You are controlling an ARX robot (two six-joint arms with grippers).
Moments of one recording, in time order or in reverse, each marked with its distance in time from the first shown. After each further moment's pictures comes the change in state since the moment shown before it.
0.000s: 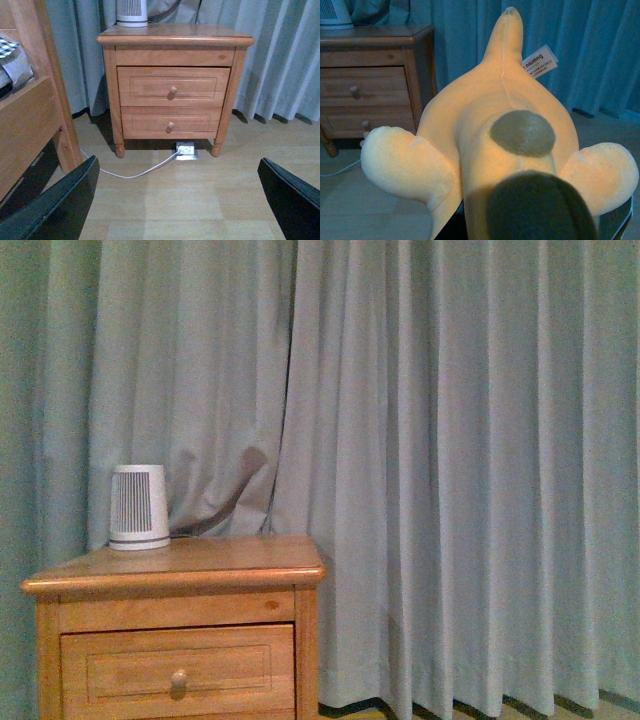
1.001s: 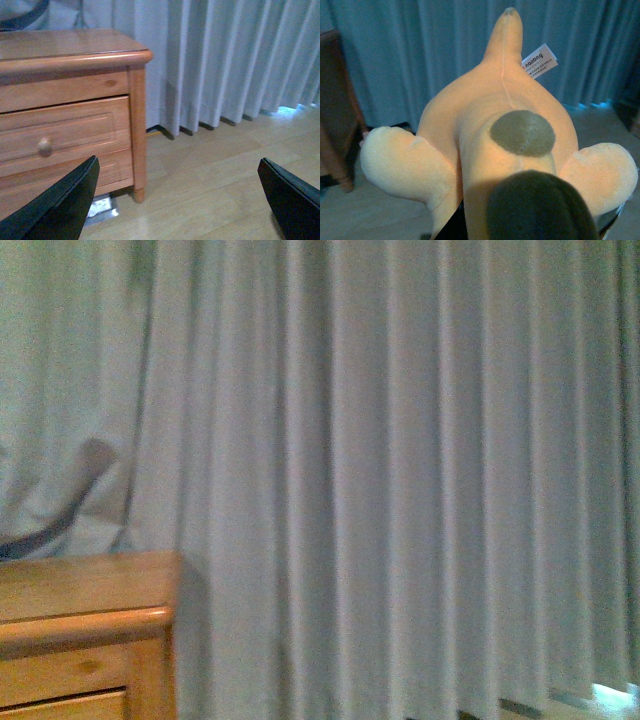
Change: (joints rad) left arm 0.000 0.001 0.000 0.000 0.000 0.000; right arm 0.002 0.000 0.000 0.000 0.007 0.000
